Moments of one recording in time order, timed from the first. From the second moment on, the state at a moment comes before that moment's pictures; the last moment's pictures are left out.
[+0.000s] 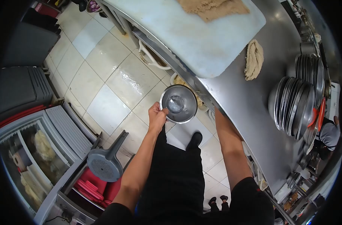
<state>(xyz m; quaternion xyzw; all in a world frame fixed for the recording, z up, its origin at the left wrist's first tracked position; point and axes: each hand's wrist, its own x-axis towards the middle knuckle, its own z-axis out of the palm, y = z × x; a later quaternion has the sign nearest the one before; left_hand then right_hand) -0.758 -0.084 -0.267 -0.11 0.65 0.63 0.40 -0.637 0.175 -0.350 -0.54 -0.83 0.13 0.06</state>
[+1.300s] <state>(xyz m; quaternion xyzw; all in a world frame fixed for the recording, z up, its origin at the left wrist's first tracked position) -0.751 -0.068 -0.291 -0.07 0.58 0.67 0.46 -0.580 0.159 -0.361 -0.57 -0.76 0.28 0.12</state>
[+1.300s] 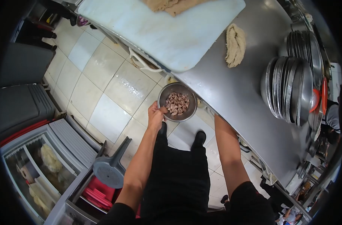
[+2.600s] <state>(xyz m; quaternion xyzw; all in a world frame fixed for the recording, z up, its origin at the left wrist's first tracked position) -0.176 0.392 0.034 0.45 0.47 0.54 0.53 0.098 0.200 0.053 -0.73 -0.61 -0.13 0.28</state>
